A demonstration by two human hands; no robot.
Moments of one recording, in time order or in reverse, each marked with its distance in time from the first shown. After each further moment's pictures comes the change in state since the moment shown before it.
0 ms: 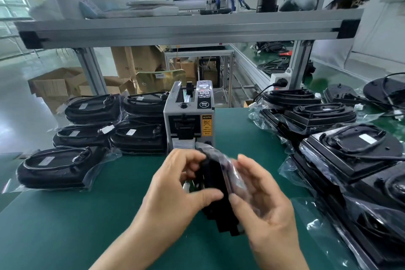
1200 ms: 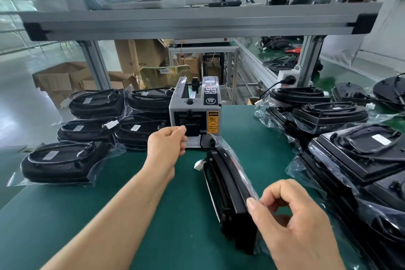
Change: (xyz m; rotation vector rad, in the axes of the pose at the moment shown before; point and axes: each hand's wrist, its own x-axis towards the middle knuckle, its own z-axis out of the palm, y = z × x) left_hand 0.096 -0.059 -0.001 -0.324 0.362 -0.598; right_hand -0.005 -0.025 -0.011 -0.652 0.100 0.087
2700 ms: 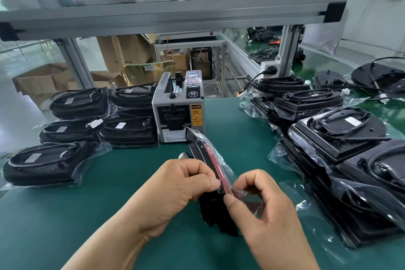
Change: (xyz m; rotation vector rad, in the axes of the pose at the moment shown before) left_hand -0.125 0.021 -0.018 0.226 -0.763 0.082; right_hand -0.010 0.003 -0.005 0.147 -0.147 0.074
